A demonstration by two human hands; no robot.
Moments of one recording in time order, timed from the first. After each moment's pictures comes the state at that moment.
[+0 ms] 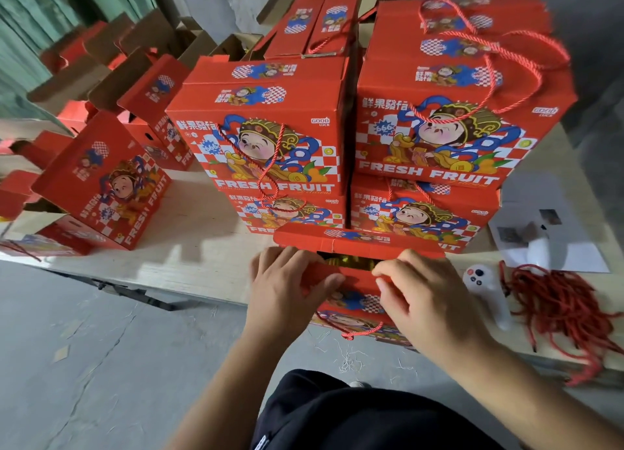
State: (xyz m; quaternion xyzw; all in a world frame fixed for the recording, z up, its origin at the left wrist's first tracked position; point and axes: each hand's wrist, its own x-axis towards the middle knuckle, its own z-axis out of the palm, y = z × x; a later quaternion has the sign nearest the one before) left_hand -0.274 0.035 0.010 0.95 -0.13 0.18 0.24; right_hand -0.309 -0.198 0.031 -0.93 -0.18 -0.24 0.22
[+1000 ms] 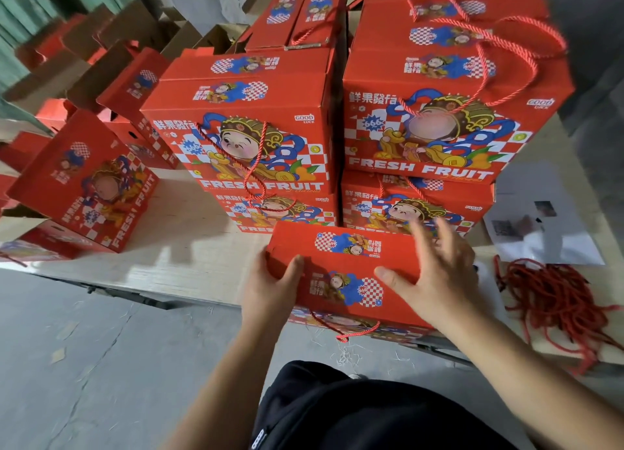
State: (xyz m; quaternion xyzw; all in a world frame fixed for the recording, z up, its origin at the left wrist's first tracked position) left_hand -0.255 0.030 -0.023 0.84 0.21 -0.03 0.51; right_hand -0.273 -0.240 -0.019 -0.97 0.07 0.03 0.23
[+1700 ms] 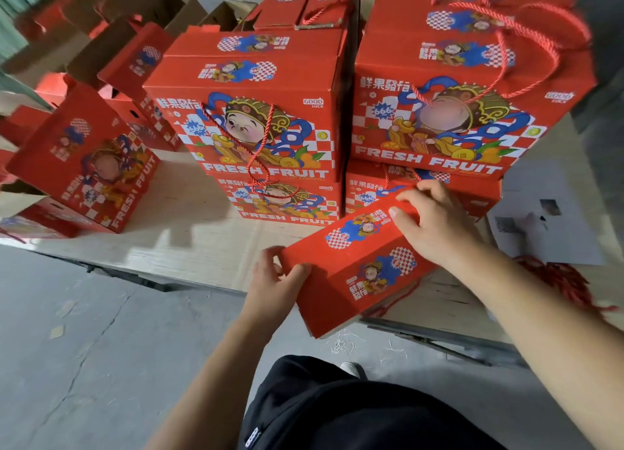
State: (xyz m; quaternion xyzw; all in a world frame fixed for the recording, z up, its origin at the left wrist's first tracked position) left_hand -0.268 0.034 -0.023 0.80 0.20 -0.12 0.56; right_hand -0.204 -0.249 0.011 -0.97 0.00 0.01 0.24
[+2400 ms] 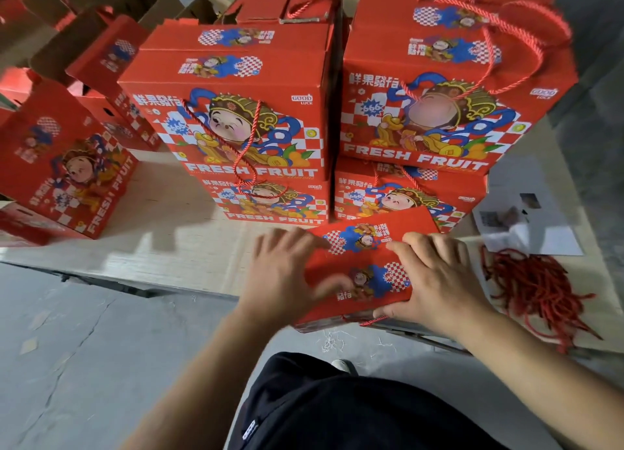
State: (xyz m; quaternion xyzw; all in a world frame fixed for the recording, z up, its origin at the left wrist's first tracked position) left_hand -0.250 0.022 -0.006 0.95 -0.20 0.09 0.22; right_hand -0.286 -0.252 -0.021 -0.99 -0.14 -0.04 0.04
